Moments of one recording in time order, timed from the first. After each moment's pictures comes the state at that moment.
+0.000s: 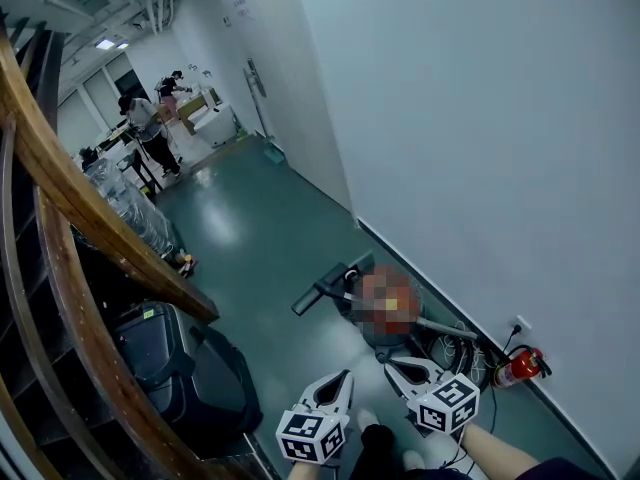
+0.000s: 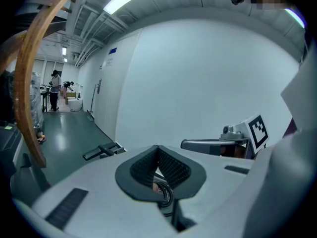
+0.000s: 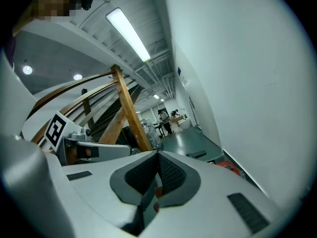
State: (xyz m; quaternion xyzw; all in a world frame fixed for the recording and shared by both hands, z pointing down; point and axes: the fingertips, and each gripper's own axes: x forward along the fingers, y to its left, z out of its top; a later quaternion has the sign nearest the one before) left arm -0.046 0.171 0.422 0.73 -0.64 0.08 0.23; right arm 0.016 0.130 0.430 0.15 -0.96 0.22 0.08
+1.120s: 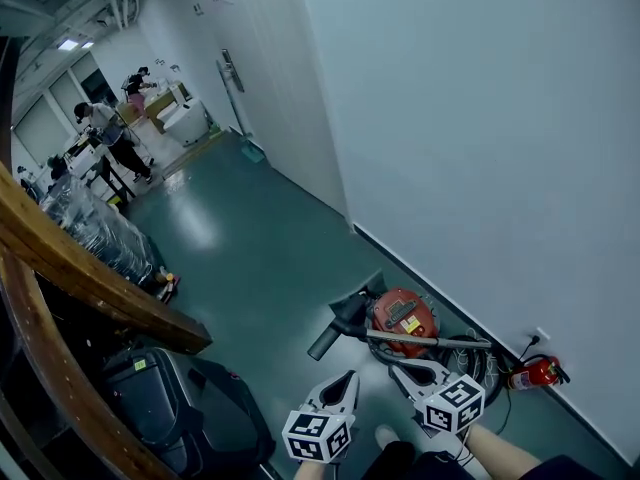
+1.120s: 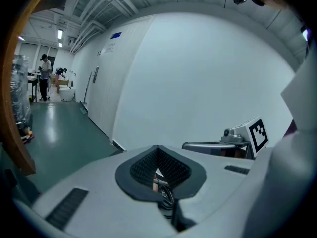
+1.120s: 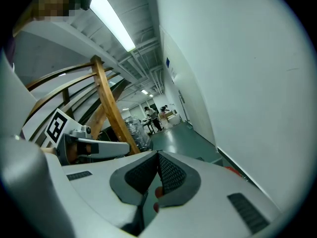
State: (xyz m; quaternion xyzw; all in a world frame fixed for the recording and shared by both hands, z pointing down) left arm -0.199 0.030 0.456 0.75 -0.59 0.08 0.28; right arm -0.127 -0.002 0.466 0.21 -0.94 0.25 0.11
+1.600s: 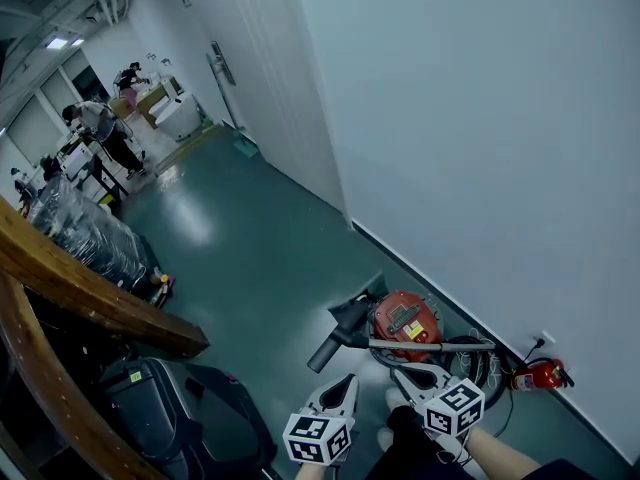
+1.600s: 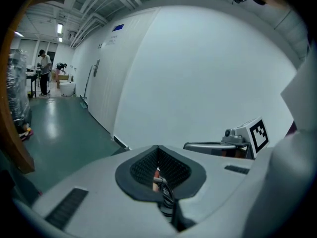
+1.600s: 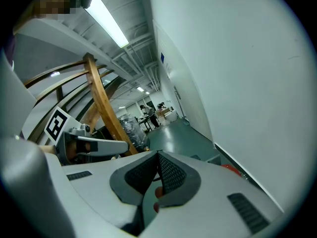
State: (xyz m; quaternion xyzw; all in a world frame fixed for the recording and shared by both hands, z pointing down) left arm -0.220 -0.010 0.490 0.75 -0.58 0.09 0.31; right arm -0.144 -0.042 0.501 0.22 -0.93 0.27 0.13
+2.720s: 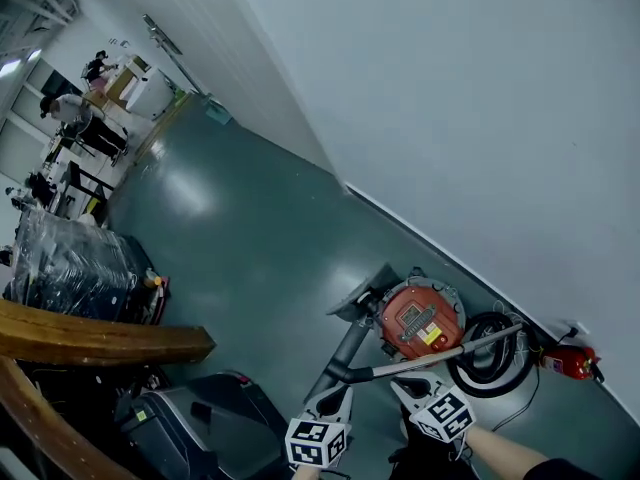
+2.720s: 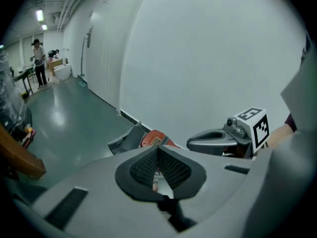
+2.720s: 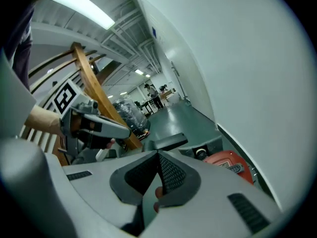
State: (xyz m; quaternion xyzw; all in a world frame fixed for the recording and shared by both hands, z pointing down) left arm -0.263 -0.119 0.654 0.70 -0.54 0.25 0.39; right arm -0.181 -0.137 0.680 0.16 -0.92 0.30 0.21
